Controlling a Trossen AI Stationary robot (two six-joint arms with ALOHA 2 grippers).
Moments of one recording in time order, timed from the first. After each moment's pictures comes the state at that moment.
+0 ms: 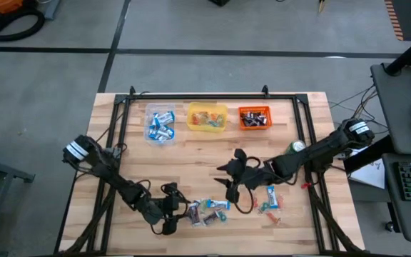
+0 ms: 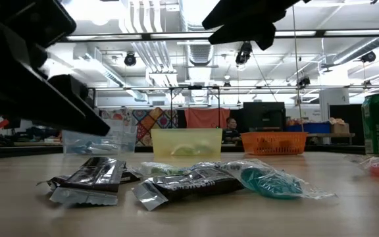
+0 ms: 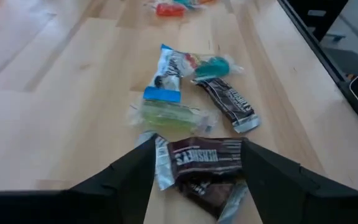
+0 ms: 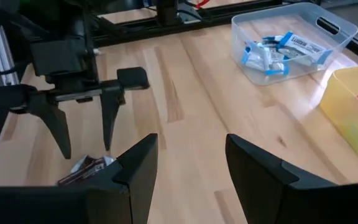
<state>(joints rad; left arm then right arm) -0.71 1.77 0.63 0.56 -0.58 -0.51 0.36 1.54 1.00 -0.01 0.46 0.37</state>
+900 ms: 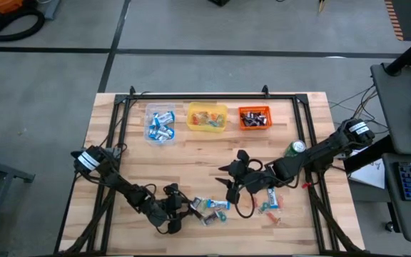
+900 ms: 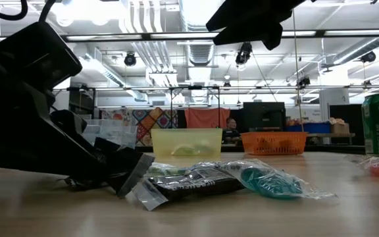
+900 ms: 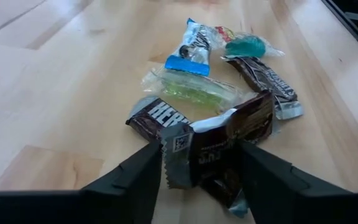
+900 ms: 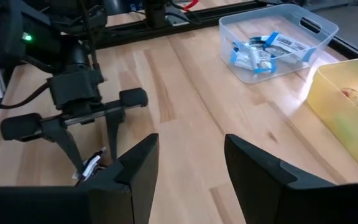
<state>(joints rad) -0.70 1.96 0.63 0.69 -0.65 -0.62 0.40 1.54 0.99 -0.01 0.55 0.41</state>
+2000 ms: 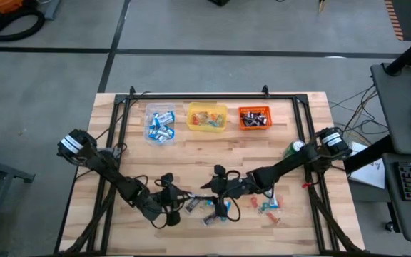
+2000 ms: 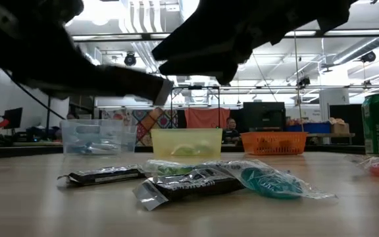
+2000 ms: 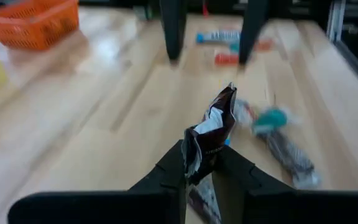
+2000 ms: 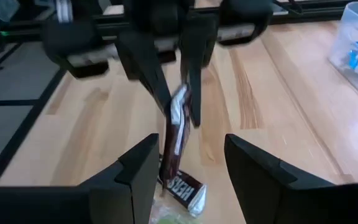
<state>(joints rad) -0.69 1.69 0.62 0.51 -0.80 -0.48 0.36 1.85 1.02 0.41 0.26 0.22</state>
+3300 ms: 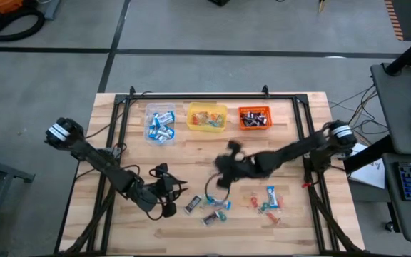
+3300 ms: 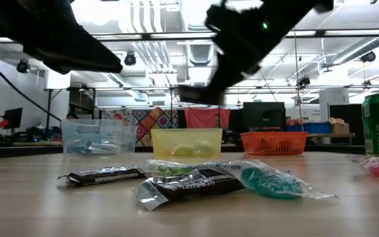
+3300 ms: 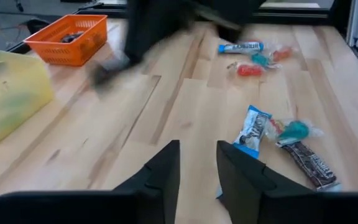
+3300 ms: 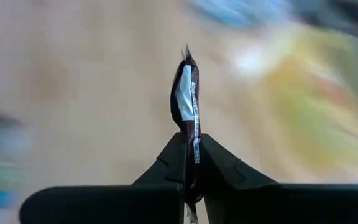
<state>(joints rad) -0.64 1.46 0.63 0.24 -0.80 -0.45 0.23 1.73 1.10 -0.18 0.51 0.21</state>
